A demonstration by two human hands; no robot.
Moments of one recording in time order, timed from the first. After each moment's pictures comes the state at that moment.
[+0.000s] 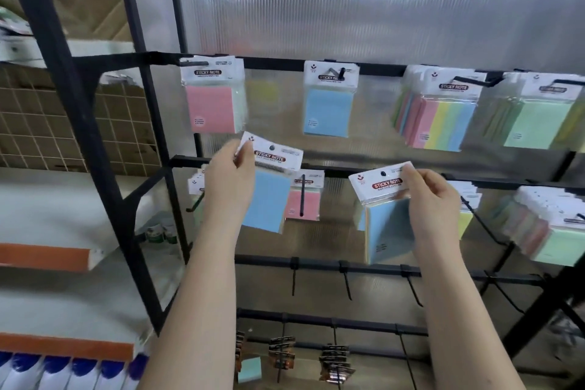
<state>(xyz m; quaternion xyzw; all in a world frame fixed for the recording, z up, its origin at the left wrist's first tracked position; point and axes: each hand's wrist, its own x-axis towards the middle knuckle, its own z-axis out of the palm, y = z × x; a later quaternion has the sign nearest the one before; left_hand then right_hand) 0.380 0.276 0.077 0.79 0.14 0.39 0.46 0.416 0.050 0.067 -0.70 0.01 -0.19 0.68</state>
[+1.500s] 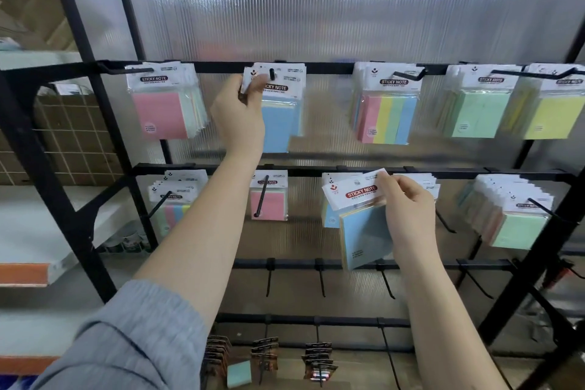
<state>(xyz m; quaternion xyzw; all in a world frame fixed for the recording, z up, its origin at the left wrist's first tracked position) 0.470 0.208 0.133 0.67 0.01 0.57 0.47 0.409 0.001 0.067 -0.69 0.01 -0.13 0.71</state>
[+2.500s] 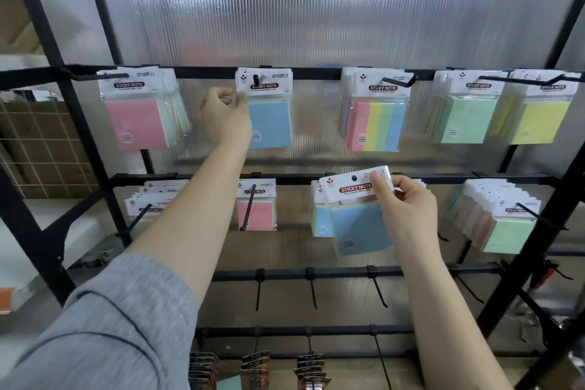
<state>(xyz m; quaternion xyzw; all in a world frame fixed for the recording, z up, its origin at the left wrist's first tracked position) 0.530 0.228 0.133 0.67 0.18 0.47 0.55 0.437 -0.011 0.063 -0.73 0.00 -0.20 0.65</state>
